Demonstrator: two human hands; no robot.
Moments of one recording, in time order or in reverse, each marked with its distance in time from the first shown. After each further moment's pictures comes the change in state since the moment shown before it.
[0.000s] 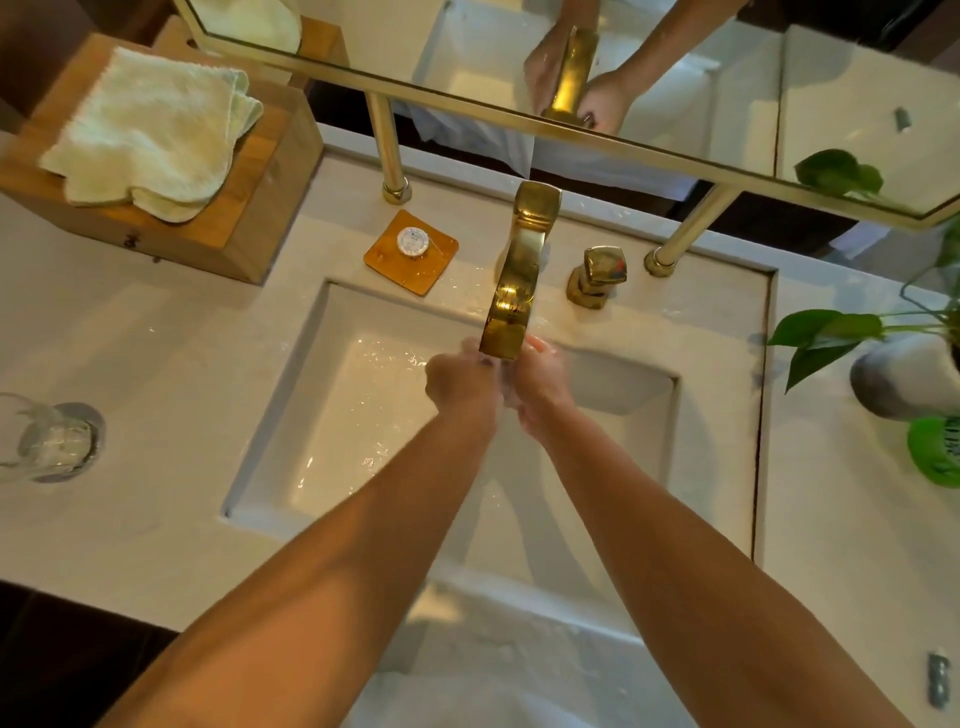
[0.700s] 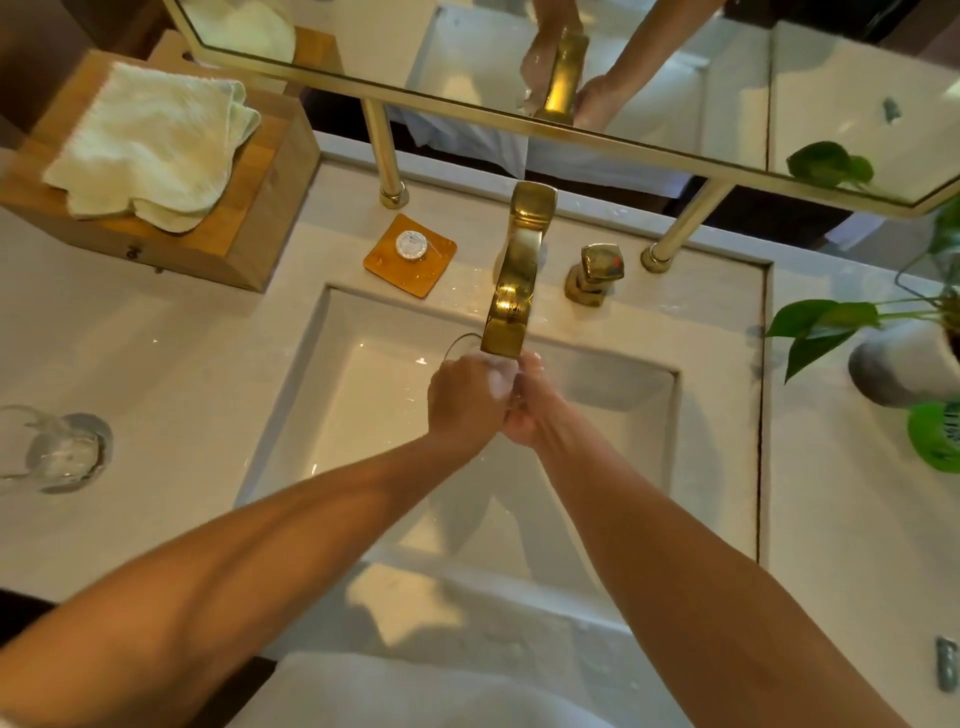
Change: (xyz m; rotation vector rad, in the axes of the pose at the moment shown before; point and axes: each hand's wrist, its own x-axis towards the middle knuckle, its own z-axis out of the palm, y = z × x) left_hand 0.011 -0.025 -0.022 0.806 -0.130 0.799; right_hand 0.005 0.016 0.002 0.415 -0.097 0.451
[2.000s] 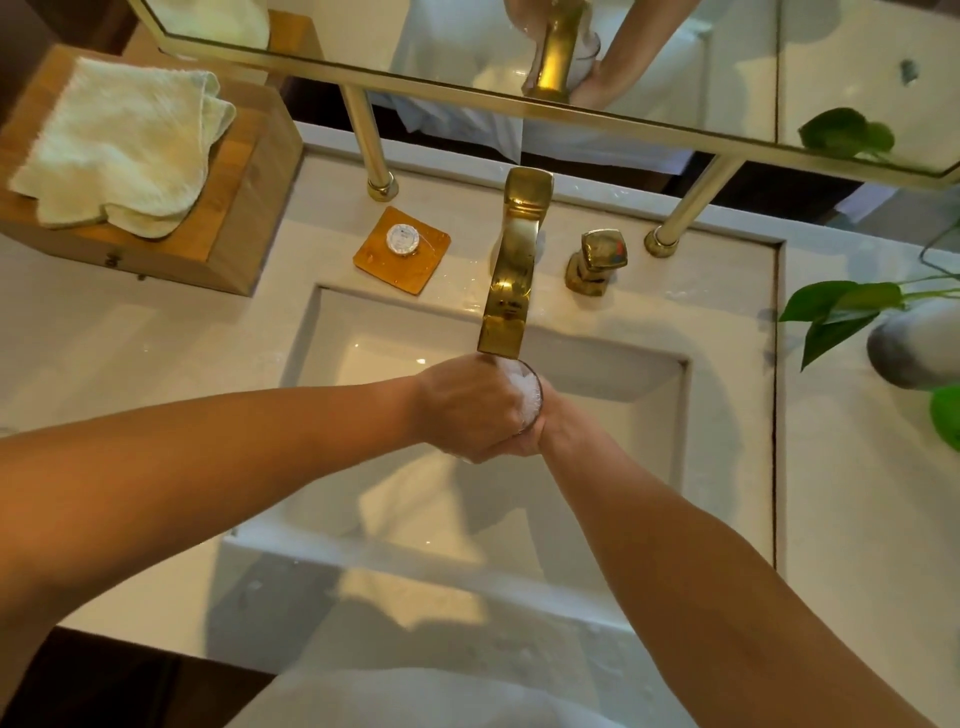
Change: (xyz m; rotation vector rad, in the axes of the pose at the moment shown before) left_hand 0.032 -0.017 -0.027 0.702 -0.399 1.465; right_hand -0.002 -0.003 -0.009 -0.171 -0.084 0.218
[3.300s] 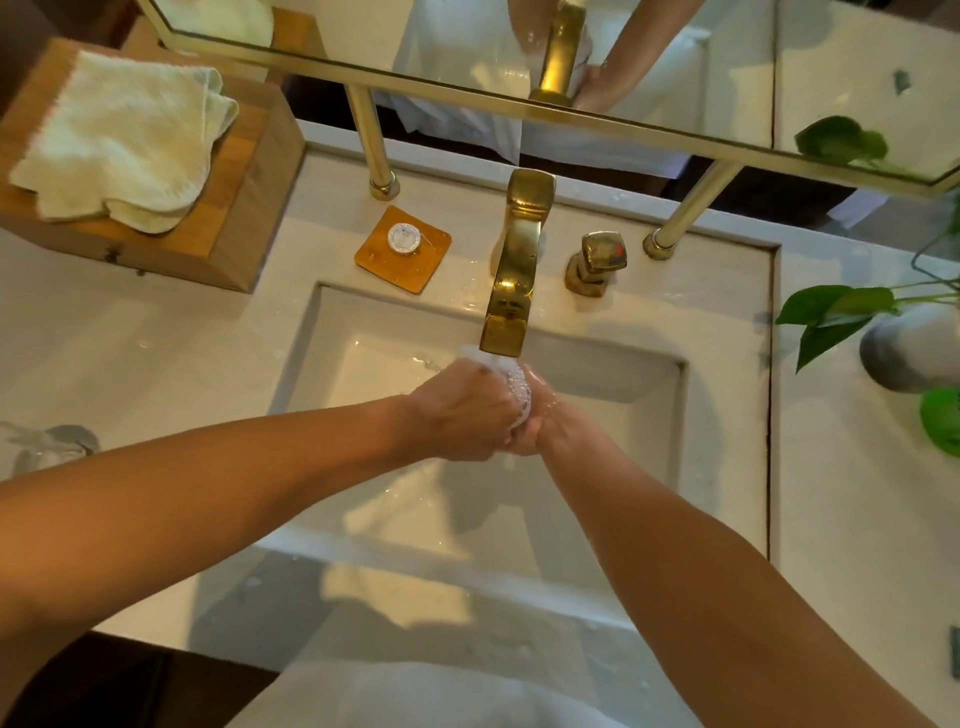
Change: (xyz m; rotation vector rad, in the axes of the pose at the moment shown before) left_hand 0.000 0.016 -0.008 0.002 -0.200 -0.277; right_hand -0.007 0.001 0.009 0.043 0.103 0.036
